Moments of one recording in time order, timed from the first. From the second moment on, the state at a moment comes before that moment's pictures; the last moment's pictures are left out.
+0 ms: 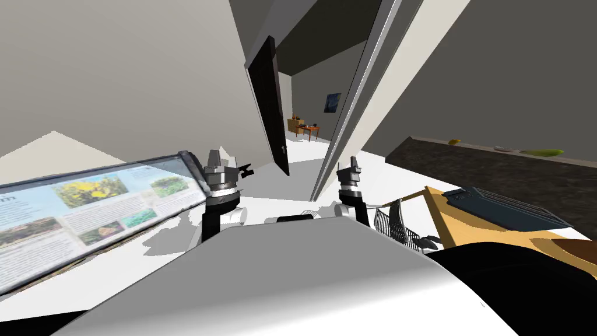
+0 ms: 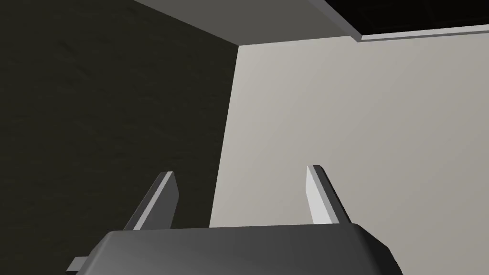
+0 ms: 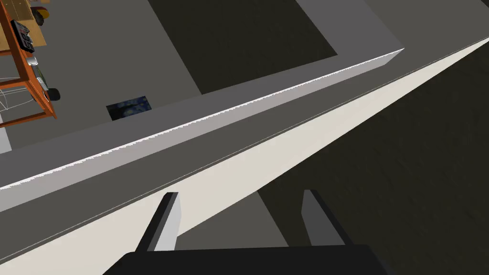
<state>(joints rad) 0.46 0.05 0.06 -2.31 -0.04 -0.45 0.02</state>
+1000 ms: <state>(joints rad) 0.39 0.08 0.06 -2.11 -0.02 -0.49 0.01</state>
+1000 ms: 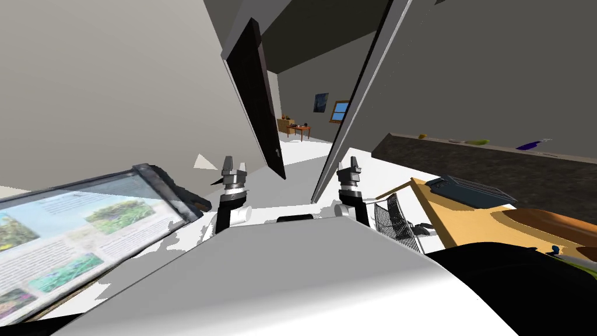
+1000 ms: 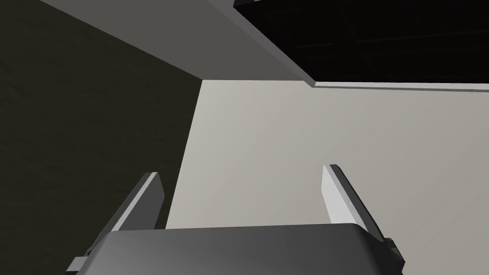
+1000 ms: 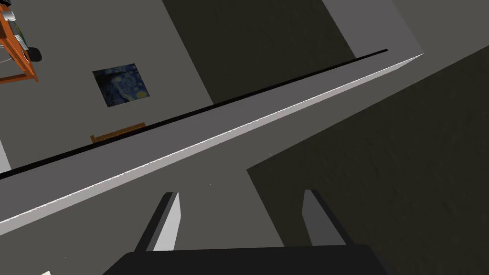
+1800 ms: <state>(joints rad) 0.33 0.09 0.07 -1.94 0.01 -0.52 0.00</state>
